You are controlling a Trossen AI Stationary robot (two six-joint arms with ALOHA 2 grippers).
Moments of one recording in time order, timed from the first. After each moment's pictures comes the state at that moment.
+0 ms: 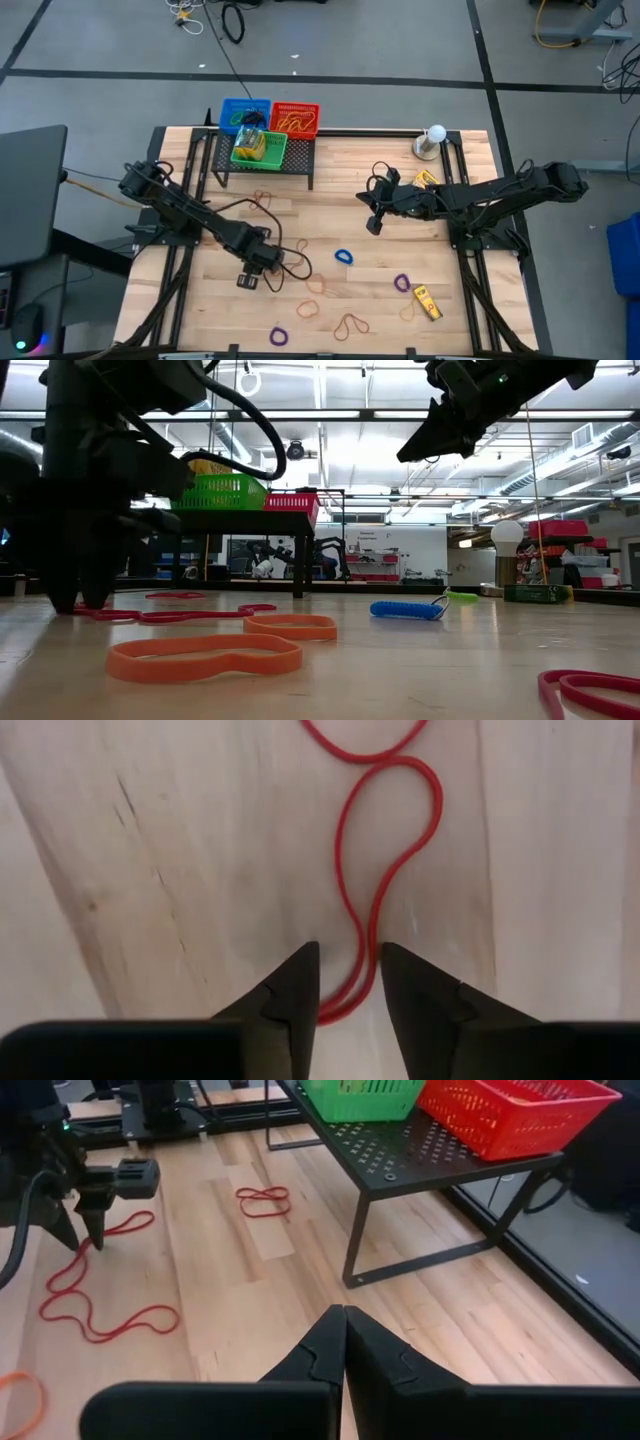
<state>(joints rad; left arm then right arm) -0.41 1.66 0.85 -0.59 -0.03 -0.22 0.11 1.19 0.73 -0.06 0.45 0.18</state>
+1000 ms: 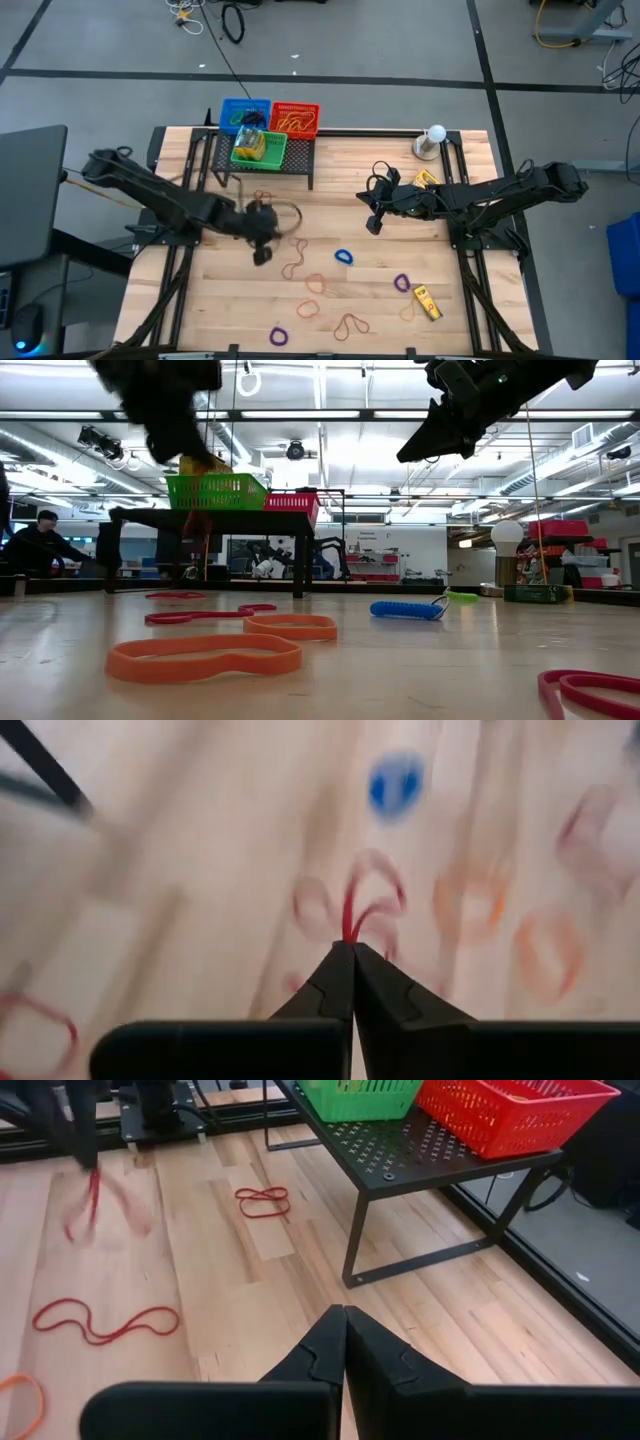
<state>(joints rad) -0.32 1.23 0.80 -0.41 -0.30 -0.54 0.10 1.19 0.73 -0.06 0.45 0.19</state>
